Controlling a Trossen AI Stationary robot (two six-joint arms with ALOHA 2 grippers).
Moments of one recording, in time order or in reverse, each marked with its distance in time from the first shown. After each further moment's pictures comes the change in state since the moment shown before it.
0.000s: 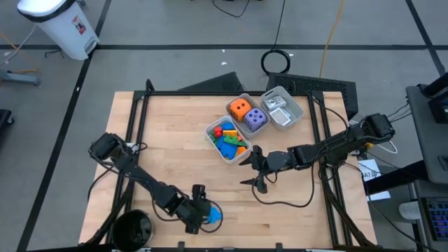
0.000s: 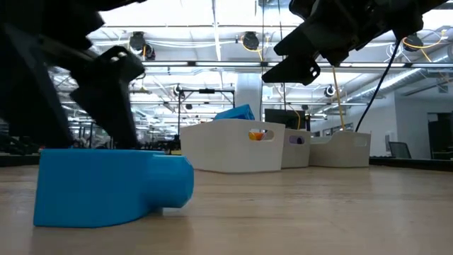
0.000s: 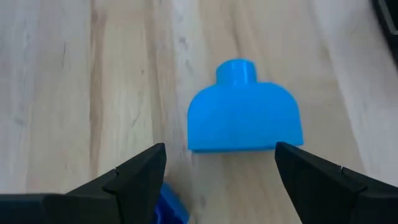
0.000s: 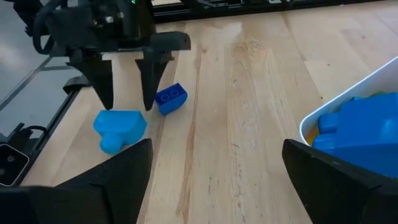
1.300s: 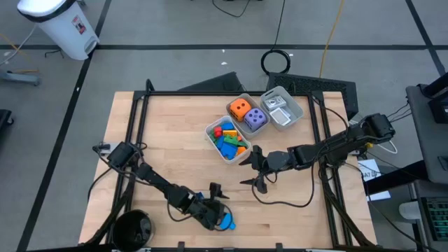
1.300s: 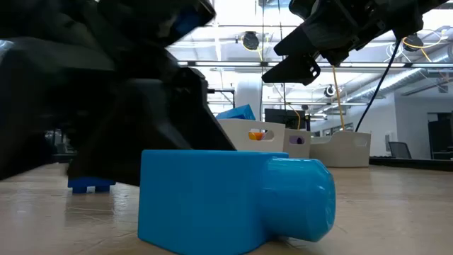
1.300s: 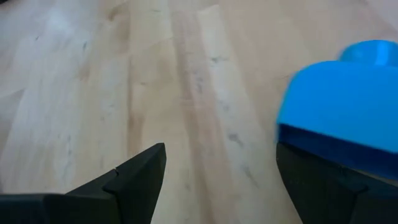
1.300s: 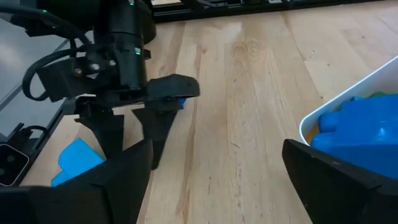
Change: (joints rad) left arm 0.069 0.210 0.002 0.441 -0.193 0.364; right arm 0.000 0.000 0.000 0.001 0.000 0.000
